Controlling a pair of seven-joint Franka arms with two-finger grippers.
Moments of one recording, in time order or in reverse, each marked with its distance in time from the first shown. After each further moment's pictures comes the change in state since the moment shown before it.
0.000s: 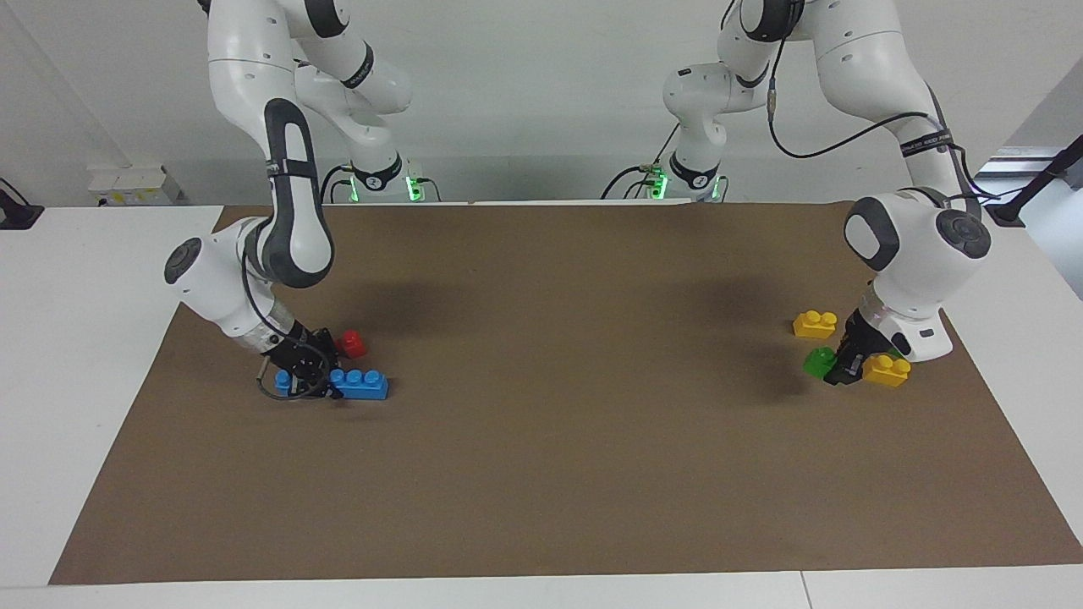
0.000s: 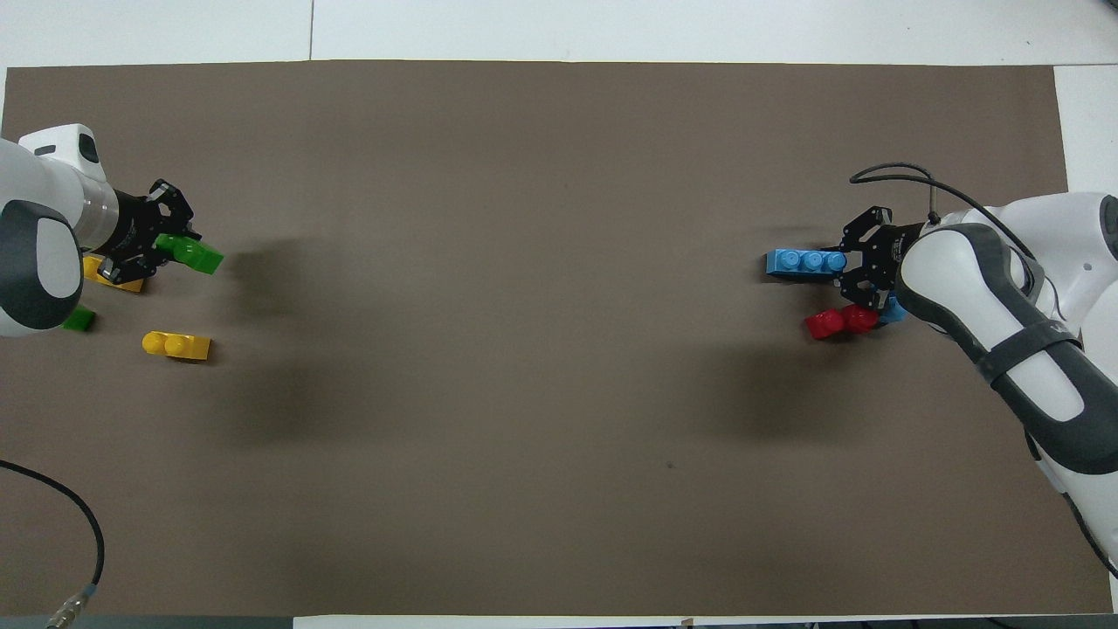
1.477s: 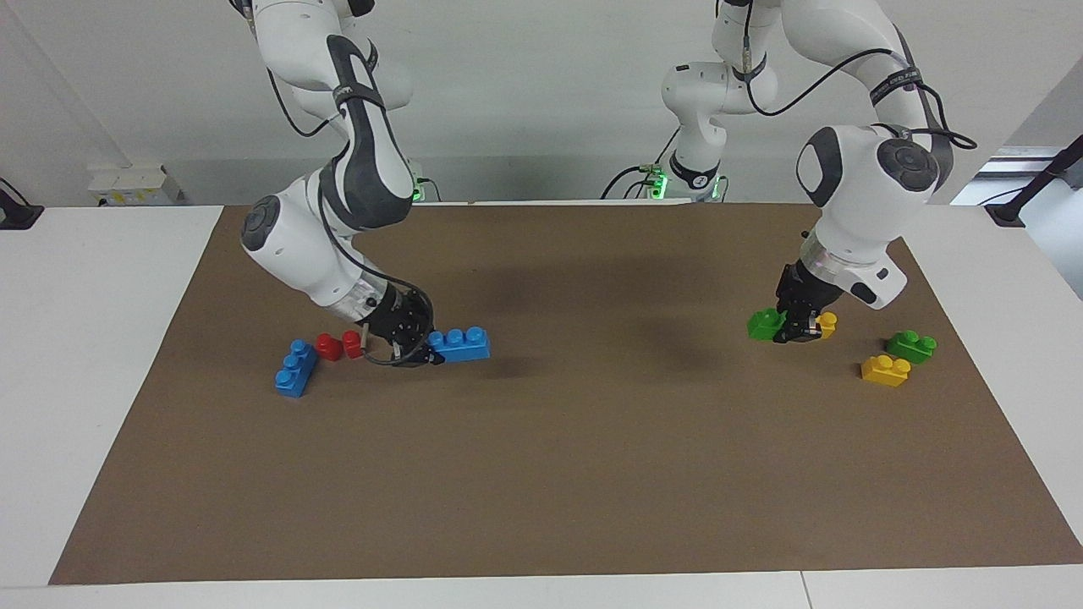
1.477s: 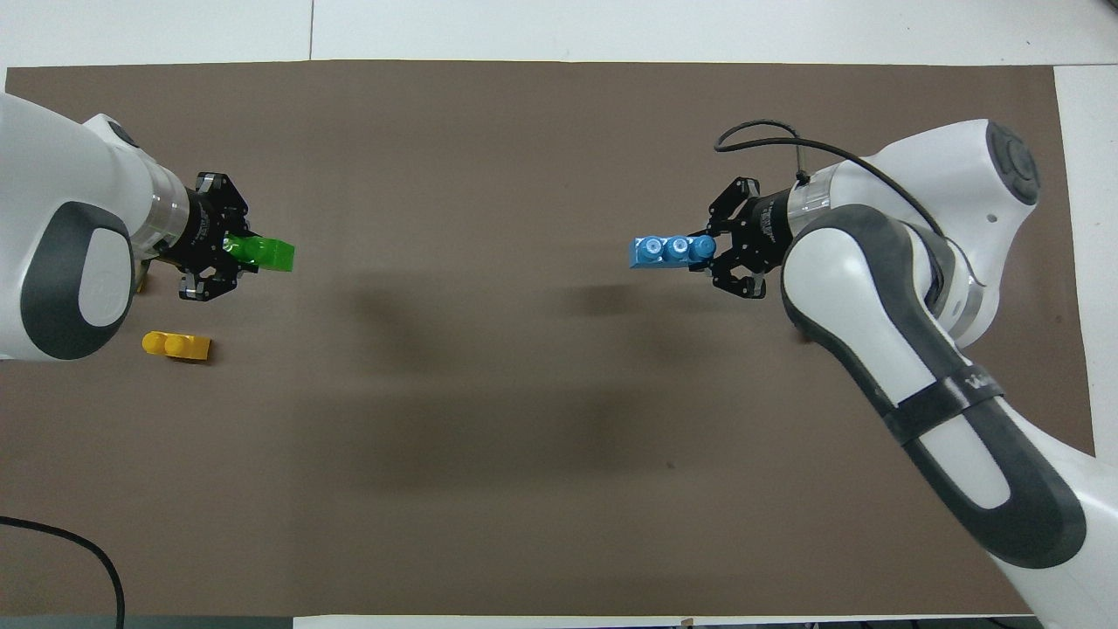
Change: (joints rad) left arm -0.198 -0.154 -0.015 0.000 0.000 -0.177 -0.684; right arm 0.268 -0.075 0.042 0.173 0.021 -0.201 0.306
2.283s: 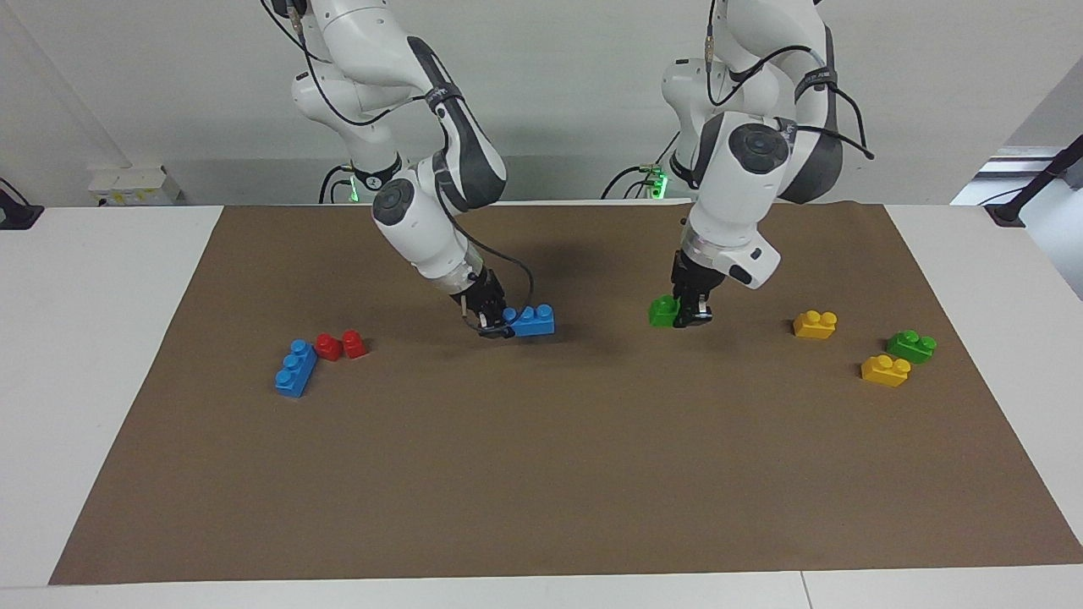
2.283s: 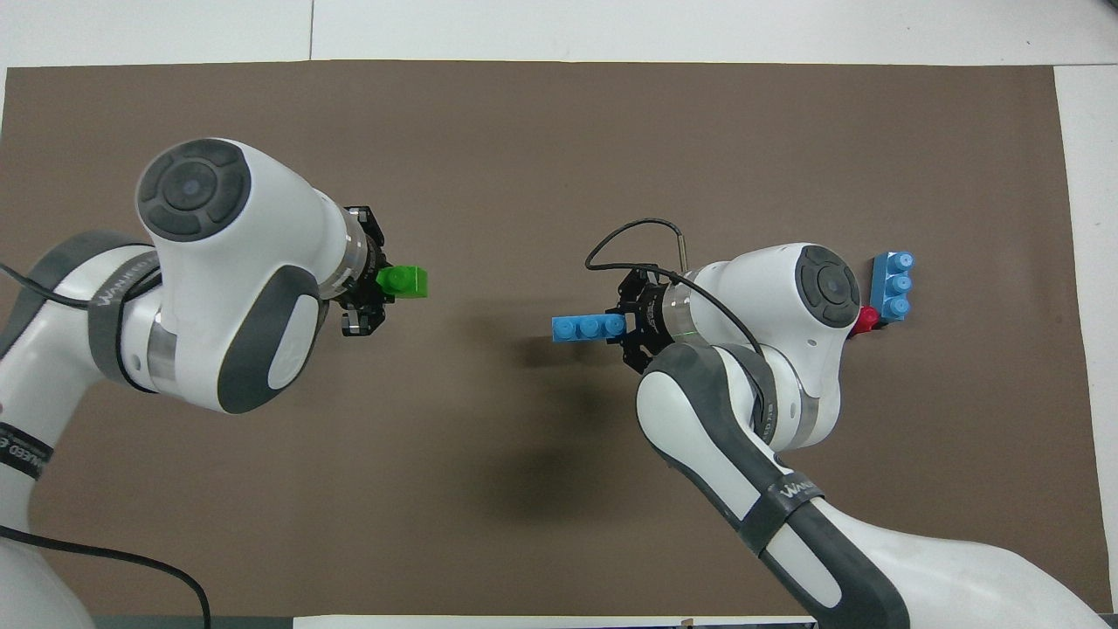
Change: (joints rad) left arm -0.275 -0.022 -0.002 -0.047 0.000 0.034 -0.406; right arm 0.228 -0.047 0.001 -0.235 -0.001 0.251 0.112
